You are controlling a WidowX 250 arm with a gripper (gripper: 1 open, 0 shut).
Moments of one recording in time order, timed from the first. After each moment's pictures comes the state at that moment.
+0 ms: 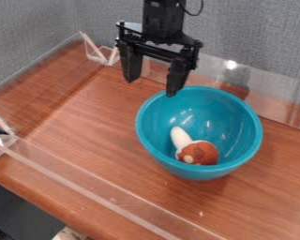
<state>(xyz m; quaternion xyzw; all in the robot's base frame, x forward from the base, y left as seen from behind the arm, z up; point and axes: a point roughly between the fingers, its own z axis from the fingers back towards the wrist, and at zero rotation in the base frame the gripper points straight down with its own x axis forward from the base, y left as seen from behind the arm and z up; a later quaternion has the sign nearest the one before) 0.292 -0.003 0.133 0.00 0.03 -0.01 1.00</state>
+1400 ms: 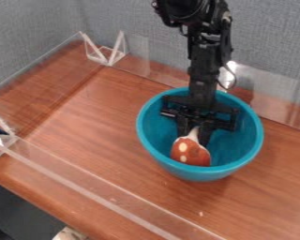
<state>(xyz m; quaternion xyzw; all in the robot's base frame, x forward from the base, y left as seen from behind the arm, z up) 0.323 -0.055 0.026 -0.04 0.08 0.05 0.99</state>
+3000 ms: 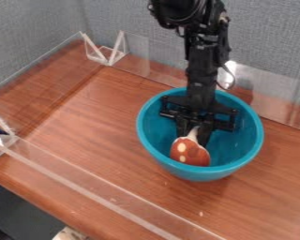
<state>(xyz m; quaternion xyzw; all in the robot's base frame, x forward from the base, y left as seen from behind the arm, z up) 0.312 -0.056 0.027 -0.05 0.09 0.04 0.99</state>
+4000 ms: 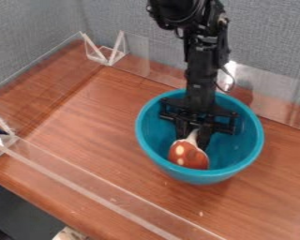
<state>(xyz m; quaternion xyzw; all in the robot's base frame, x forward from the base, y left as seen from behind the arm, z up) 0.306 -0.056 0.028 -0.05 0.10 0.04 0.99</state>
